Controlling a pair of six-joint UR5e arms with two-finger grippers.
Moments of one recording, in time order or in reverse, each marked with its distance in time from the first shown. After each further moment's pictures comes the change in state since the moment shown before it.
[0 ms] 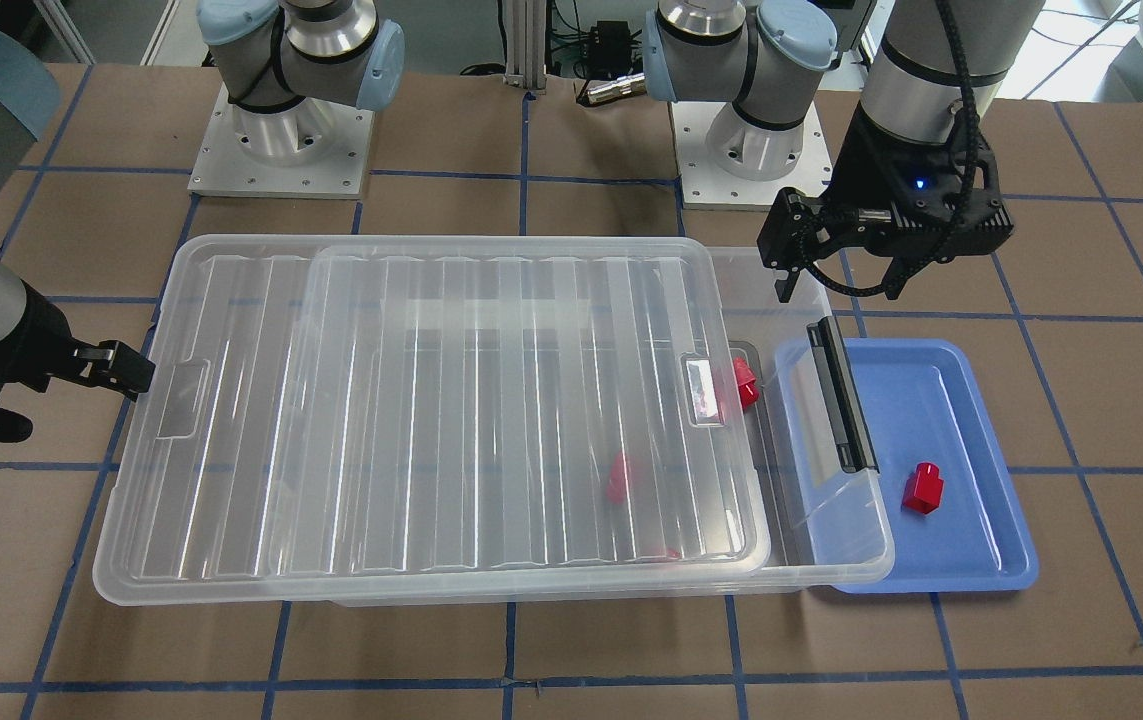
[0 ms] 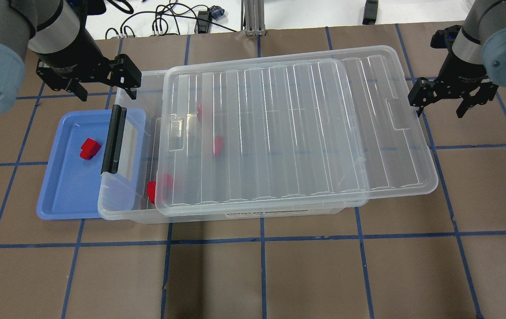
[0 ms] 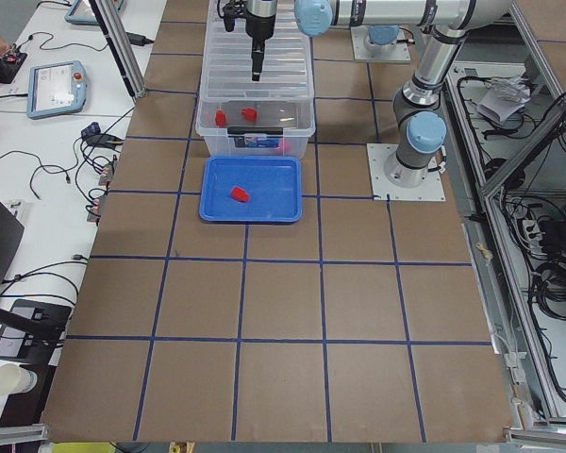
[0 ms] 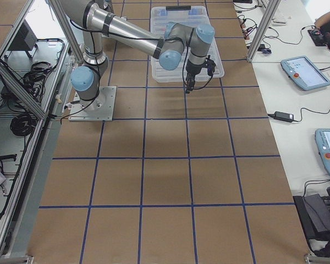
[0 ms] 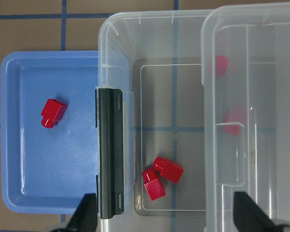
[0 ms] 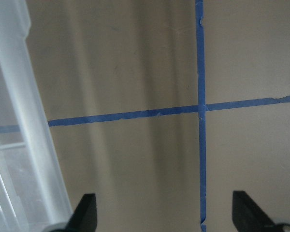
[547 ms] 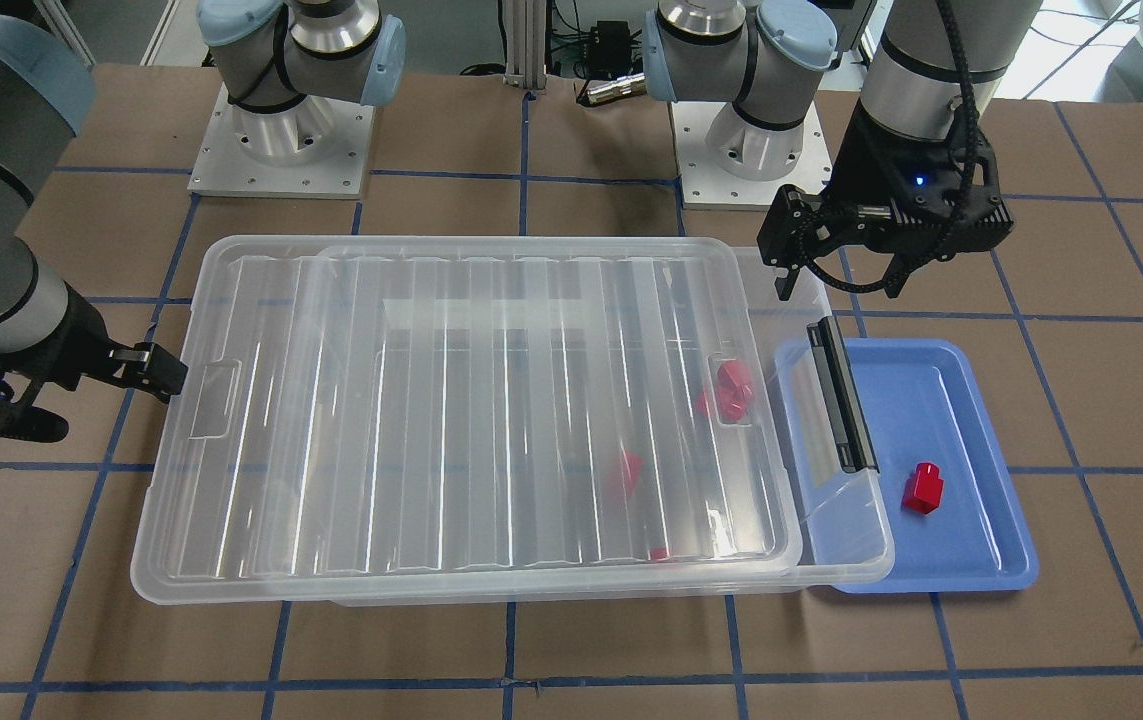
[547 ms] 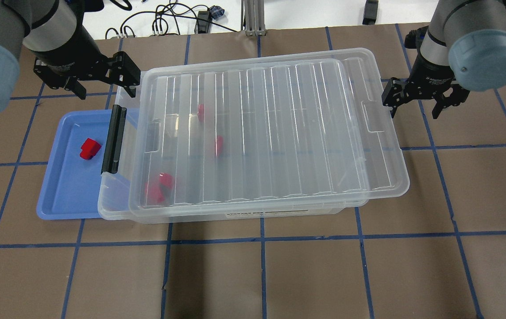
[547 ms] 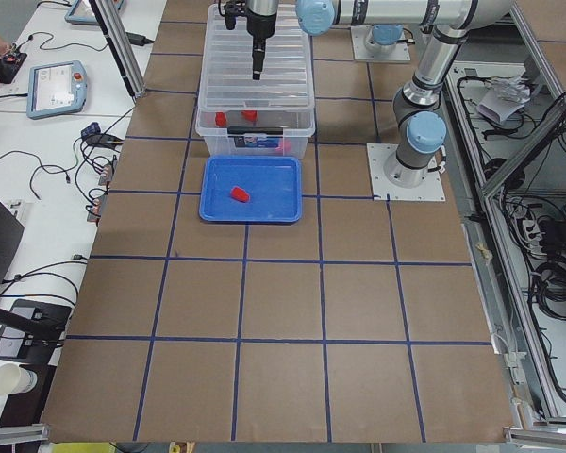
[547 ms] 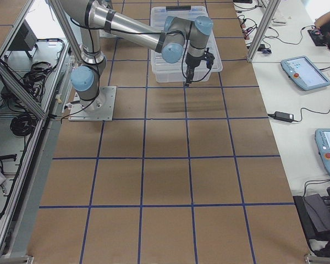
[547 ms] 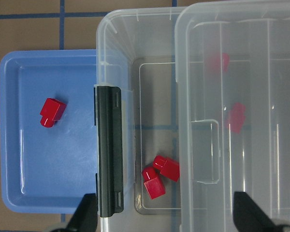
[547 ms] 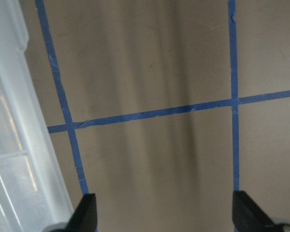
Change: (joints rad) left arm 0.000 0.013 0.012 -0.010 -0.030 -0.005; right arm 0.108 -0.003 0.002 0.000 -0.001 0.152
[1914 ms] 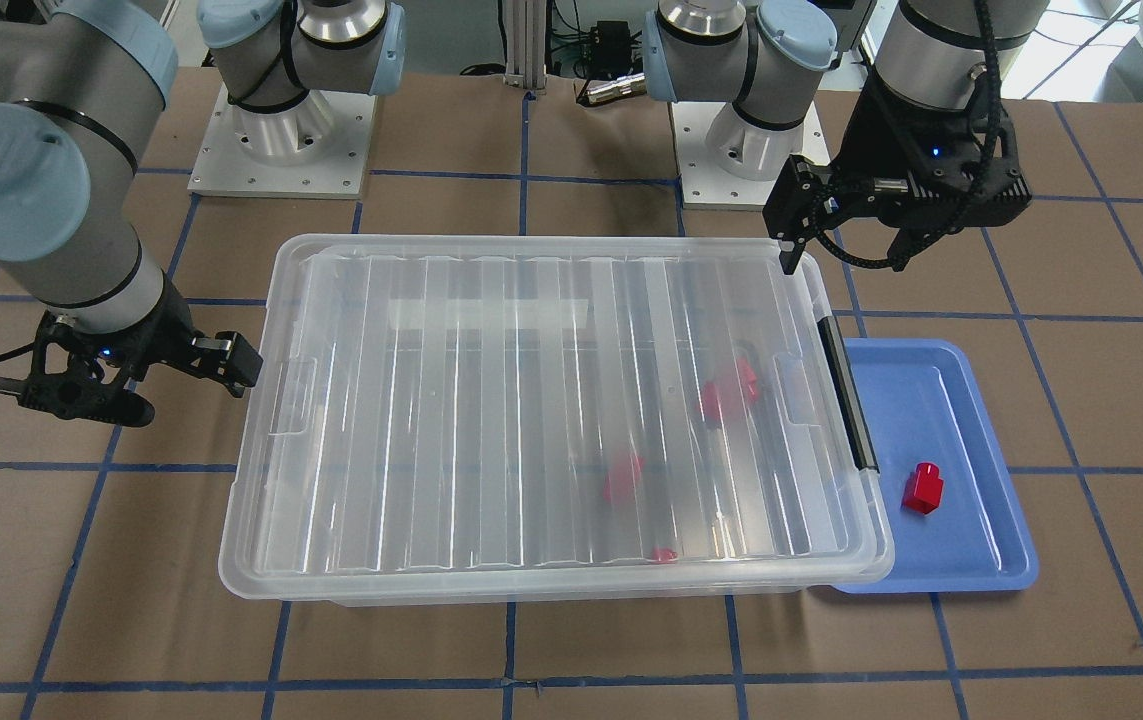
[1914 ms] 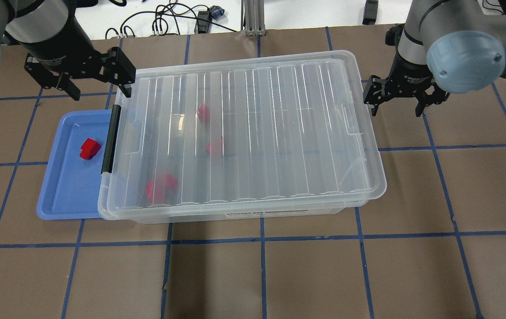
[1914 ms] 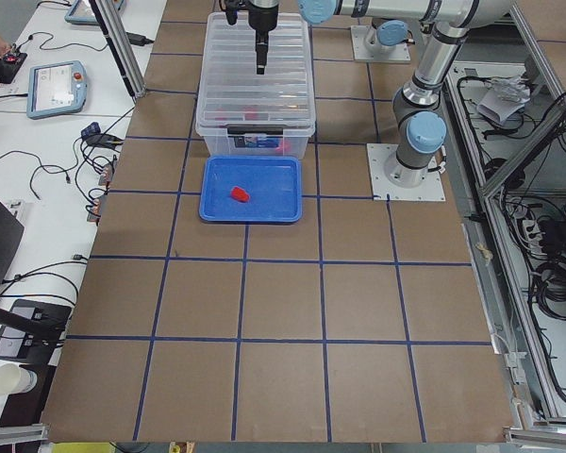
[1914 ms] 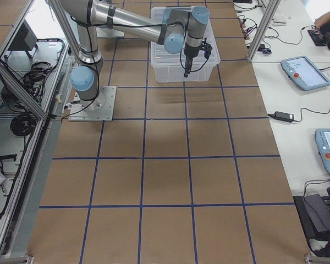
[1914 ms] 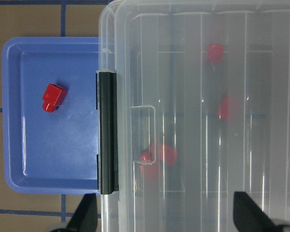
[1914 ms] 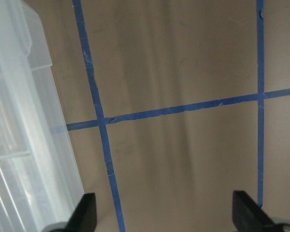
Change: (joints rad) left arm 0.004 -0.009 0.054 -0.104 0.018 -0.011; right arm 0.061 -0.037 -0.016 0.019 -0.003 0.070
